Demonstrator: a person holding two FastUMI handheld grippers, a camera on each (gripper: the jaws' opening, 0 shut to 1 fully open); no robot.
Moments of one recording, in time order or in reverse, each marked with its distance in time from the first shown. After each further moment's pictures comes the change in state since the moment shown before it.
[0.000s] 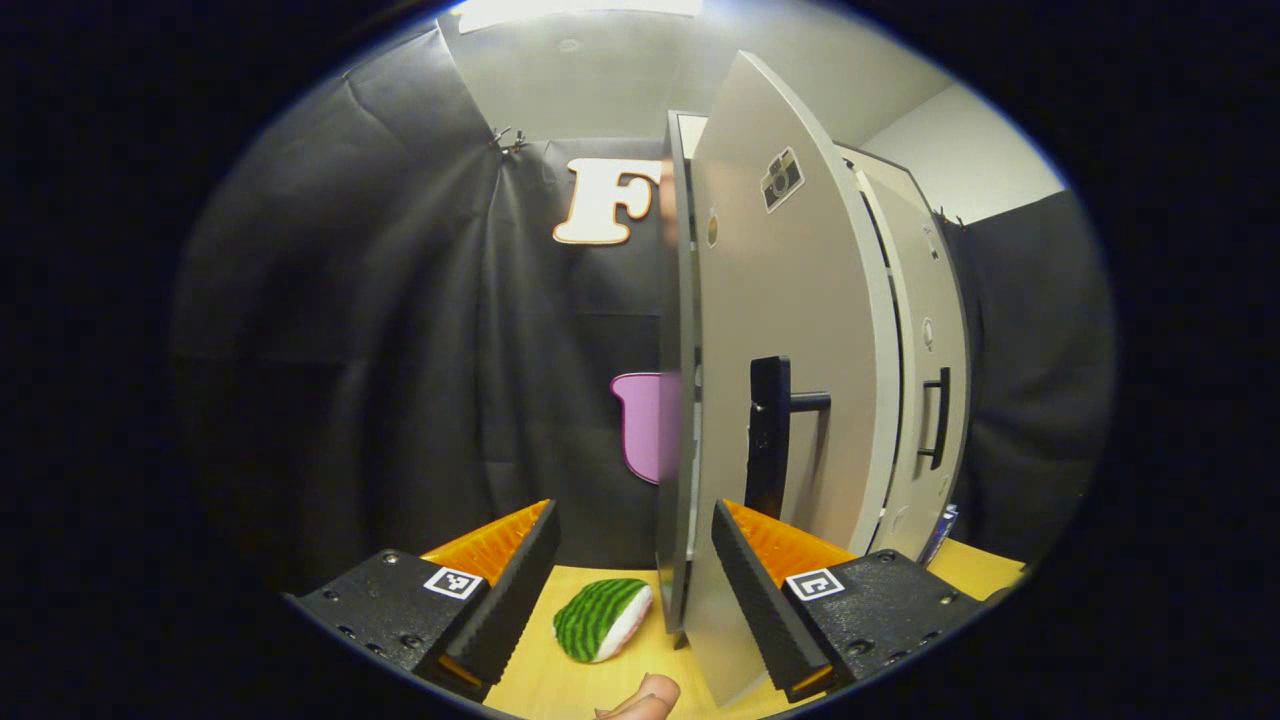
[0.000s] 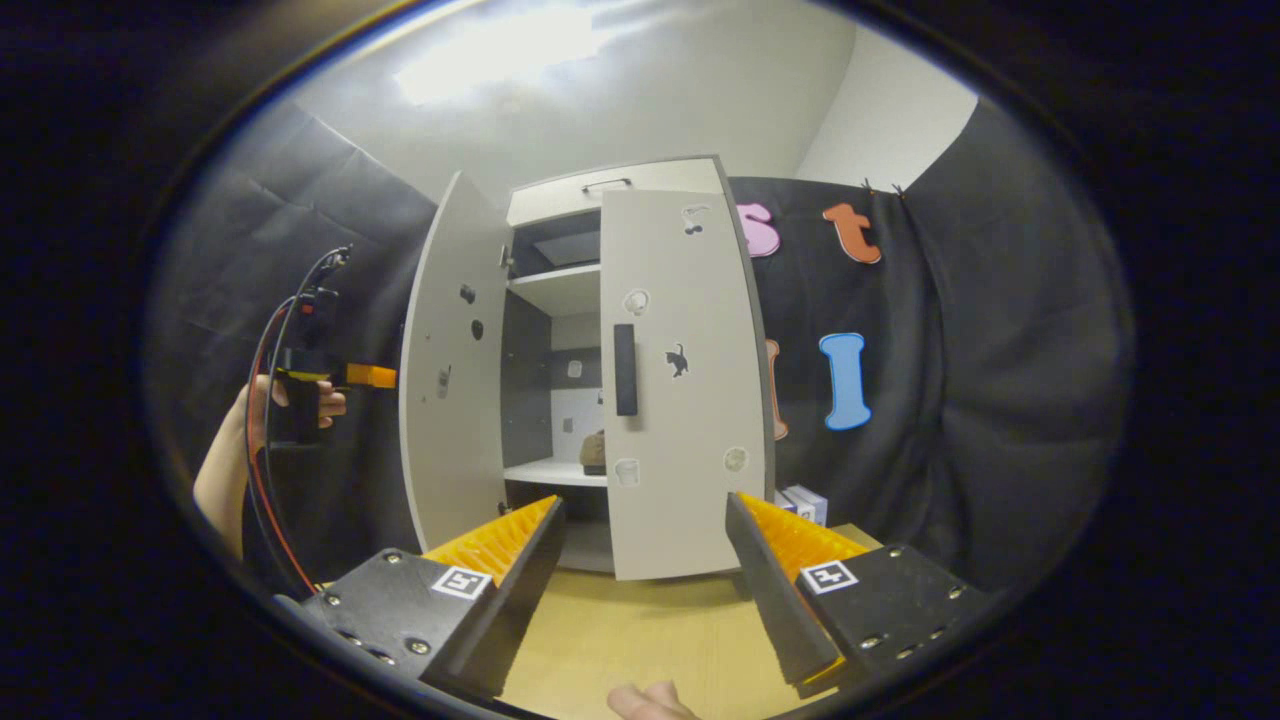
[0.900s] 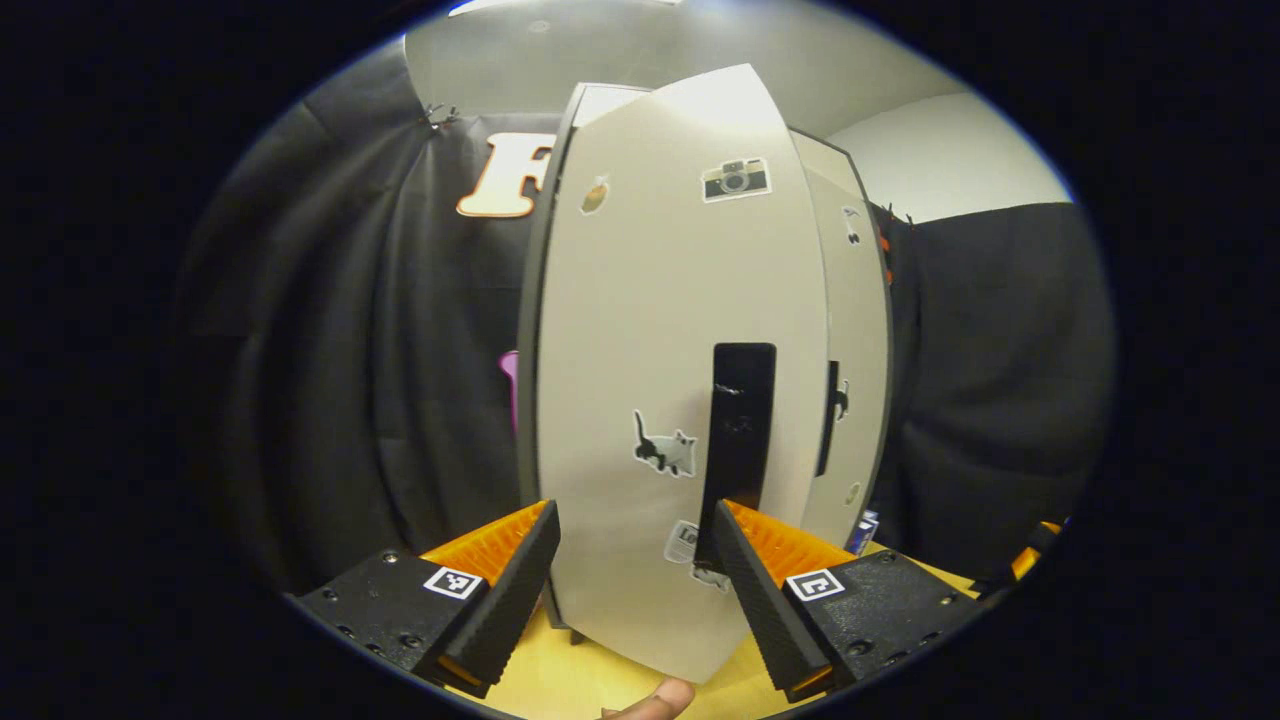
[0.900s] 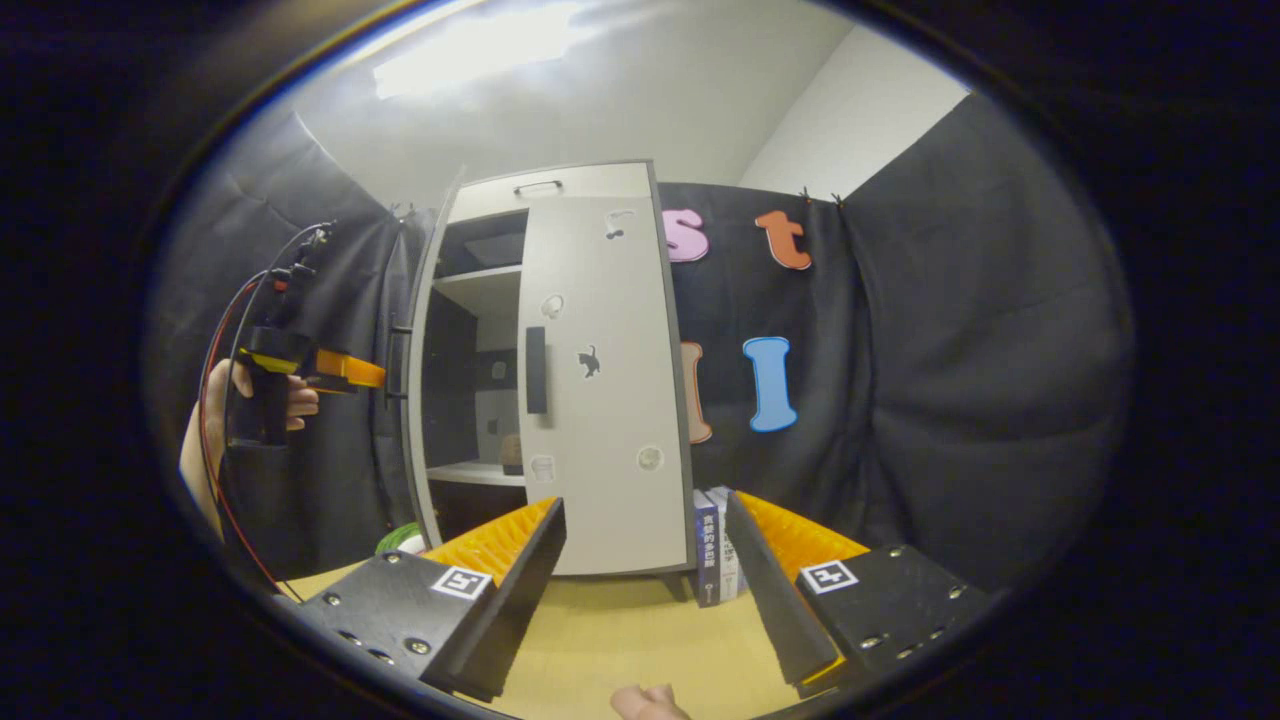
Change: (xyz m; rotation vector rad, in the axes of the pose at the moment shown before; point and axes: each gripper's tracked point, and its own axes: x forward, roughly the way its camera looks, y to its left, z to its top) left arm 0.019 -0.142 -0.019 -0.048 0.077 -0.168; right arm -0.011 -0.066 0.000 0.001 -0.040 -0.184
